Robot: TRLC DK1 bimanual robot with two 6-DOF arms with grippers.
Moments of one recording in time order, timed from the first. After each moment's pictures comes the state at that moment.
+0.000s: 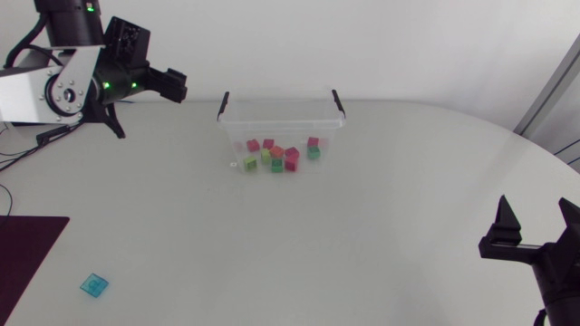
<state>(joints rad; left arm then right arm) -0.13 1.56 1.14 0.14 -0.09 0.37 -0.13 0.06 0.03 0.03 0.17 -0.23</state>
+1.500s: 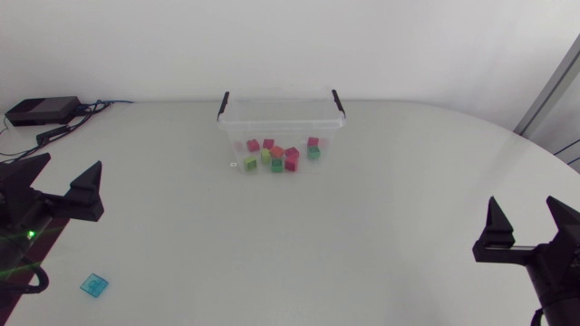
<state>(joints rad) 0.23 0.67 0.24 0.33 0.18 0.28 -0.13 0.06 0.03 0.01 0.09 -0.23</state>
